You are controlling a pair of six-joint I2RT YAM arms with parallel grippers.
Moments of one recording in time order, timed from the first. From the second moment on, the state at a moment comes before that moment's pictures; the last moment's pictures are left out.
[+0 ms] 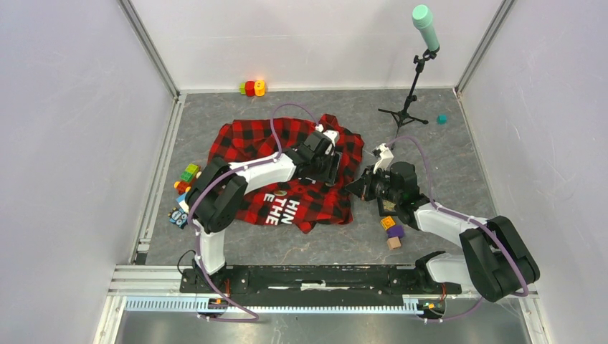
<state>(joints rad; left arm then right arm) -0.77 1.92 1.30 -0.23 0.05 -0.40 0.40 1.27 0.39 0.46 -0.43 0.45</state>
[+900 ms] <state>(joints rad) -0.77 1.95 1.31 -0.28 0.09 -0.41 0.40 1.27 0.38 0.45 -0.43 0.45</state>
